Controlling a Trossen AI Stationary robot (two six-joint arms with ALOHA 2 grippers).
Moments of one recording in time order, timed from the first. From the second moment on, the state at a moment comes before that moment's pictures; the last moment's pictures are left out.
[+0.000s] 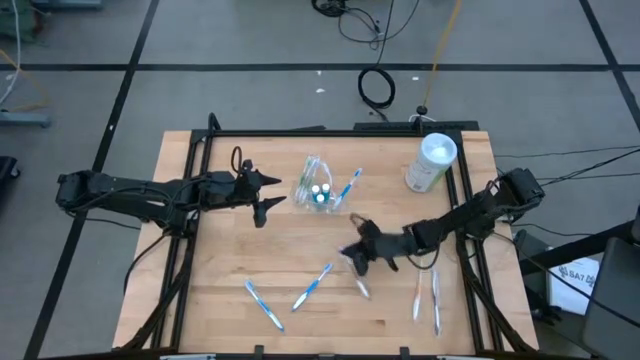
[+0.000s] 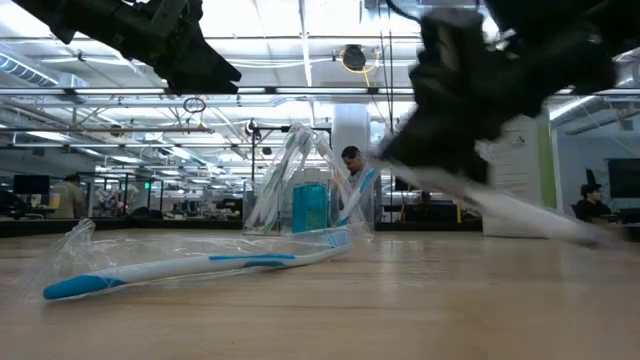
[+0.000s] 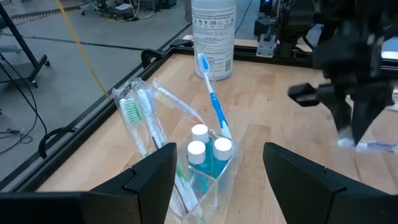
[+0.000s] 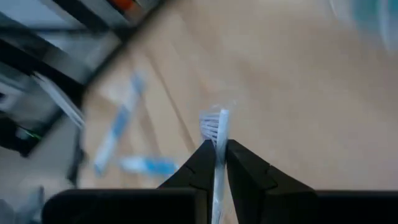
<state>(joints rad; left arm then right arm) 0.05 0.94 0.55 0.08 -0.23 -0.05 0.32 1.61 0.62 0.49 0.29 0.93</state>
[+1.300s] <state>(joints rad) 0.05 0.94 0.55 0.08 -0.23 -0.05 -0.06 1.58 0.58 0.91 0.50 0.03</state>
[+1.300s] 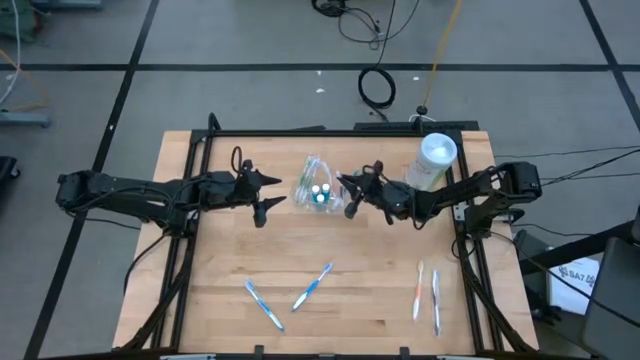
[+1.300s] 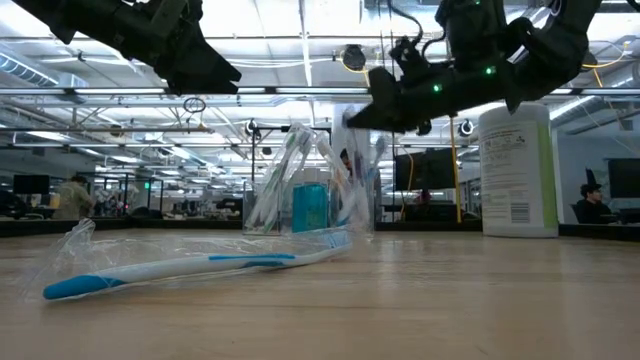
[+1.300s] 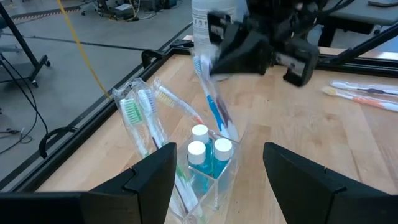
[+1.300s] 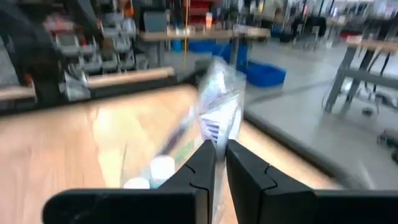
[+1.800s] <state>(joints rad) 0.05 0.94 0.55 0.08 -0.23 -0.05 -0.06 1.58 0.58 0.79 0.49 0.08</state>
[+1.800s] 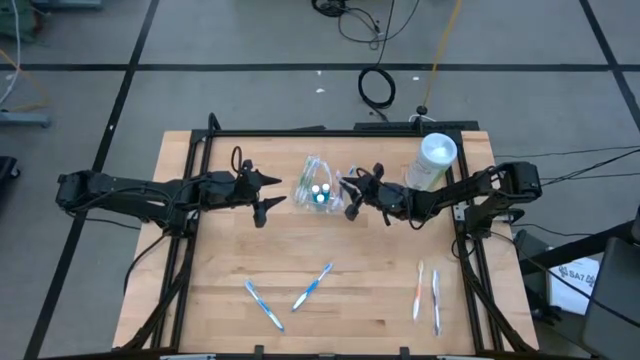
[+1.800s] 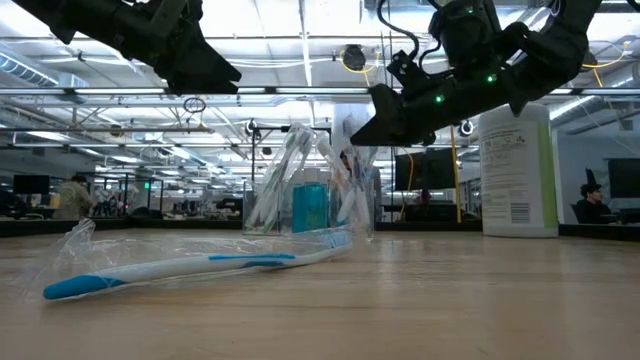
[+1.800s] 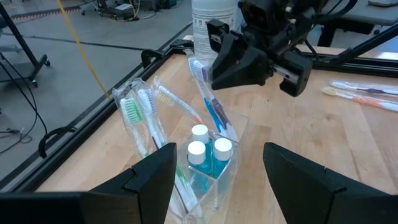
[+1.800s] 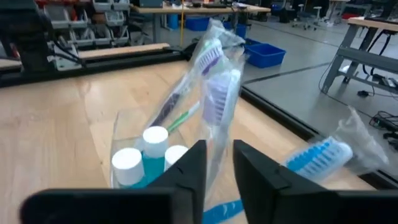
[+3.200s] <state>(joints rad) -0.63 1.04 0.55 -0.30 -0.36 -1.35 -0.04 1.32 0.58 0.91 0.49 0.01</state>
